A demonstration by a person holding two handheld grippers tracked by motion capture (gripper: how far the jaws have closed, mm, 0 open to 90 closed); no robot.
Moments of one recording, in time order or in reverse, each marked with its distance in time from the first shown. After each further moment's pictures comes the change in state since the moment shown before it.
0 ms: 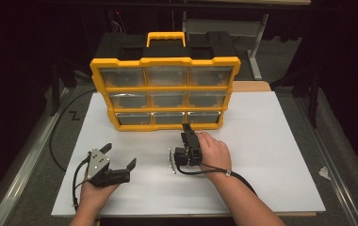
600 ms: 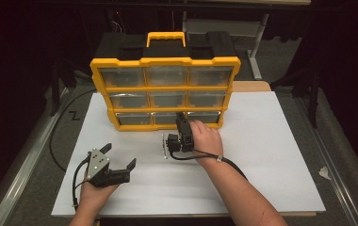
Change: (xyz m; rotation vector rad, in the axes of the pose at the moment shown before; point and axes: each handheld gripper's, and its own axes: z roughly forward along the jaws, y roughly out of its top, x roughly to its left) left arm 0.001 0.000 0.001 0.002 -0.003 0.004; right arm -0.015 0.015 0.038 0.016 -0.031 -0.020
